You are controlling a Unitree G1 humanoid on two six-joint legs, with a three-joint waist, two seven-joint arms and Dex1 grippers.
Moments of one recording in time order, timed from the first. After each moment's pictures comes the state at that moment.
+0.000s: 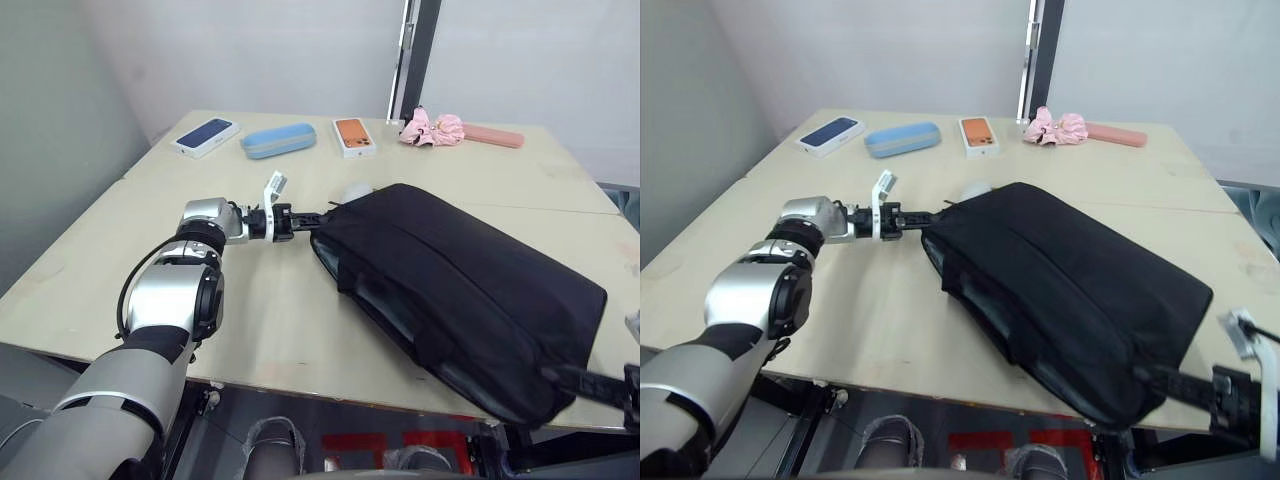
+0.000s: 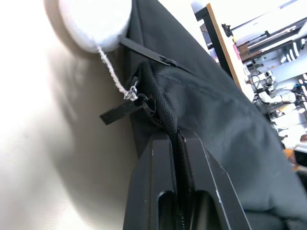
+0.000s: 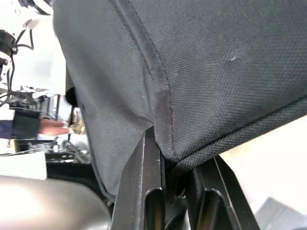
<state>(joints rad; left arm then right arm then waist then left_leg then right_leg) -1.22 0.36 0.18 1.22 -0.22 0.87 -1.19 0.50 -1.00 -0.82 -0.28 1.47 1.29 0.69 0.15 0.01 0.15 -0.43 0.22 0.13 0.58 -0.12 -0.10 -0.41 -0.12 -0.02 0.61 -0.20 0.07</state>
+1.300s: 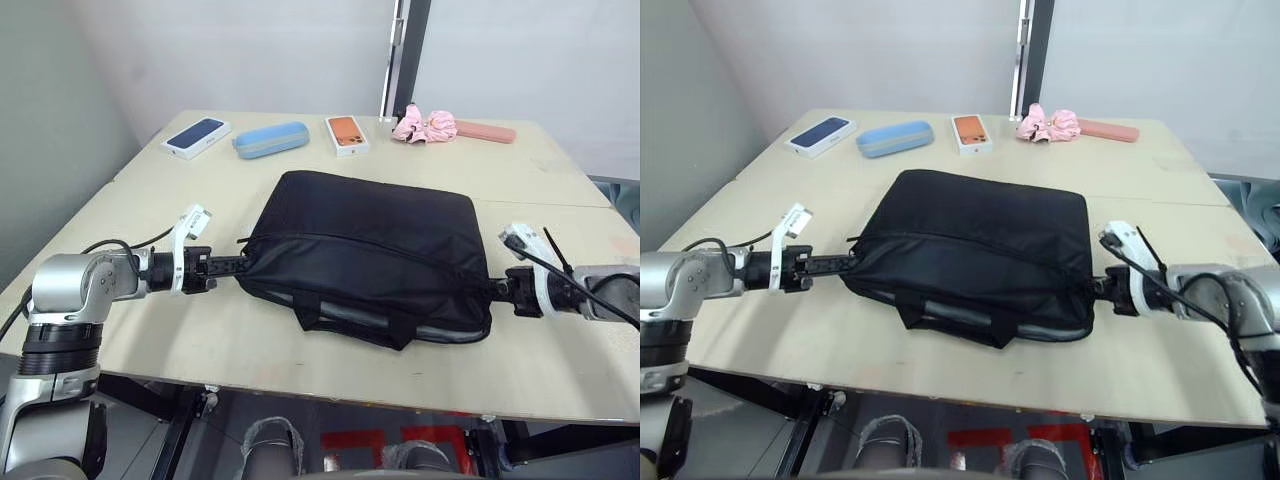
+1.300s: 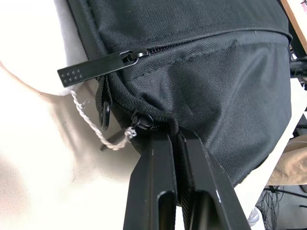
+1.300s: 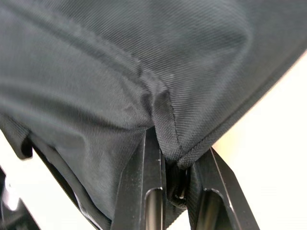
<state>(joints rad) -0.48 0.72 0.22 -0.03 -0.58 1.31 -1.02 -0.41 -0.94 -0.14 -0.09 0.90 1.35 0.57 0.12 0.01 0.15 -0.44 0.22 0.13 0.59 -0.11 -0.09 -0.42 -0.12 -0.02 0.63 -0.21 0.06</state>
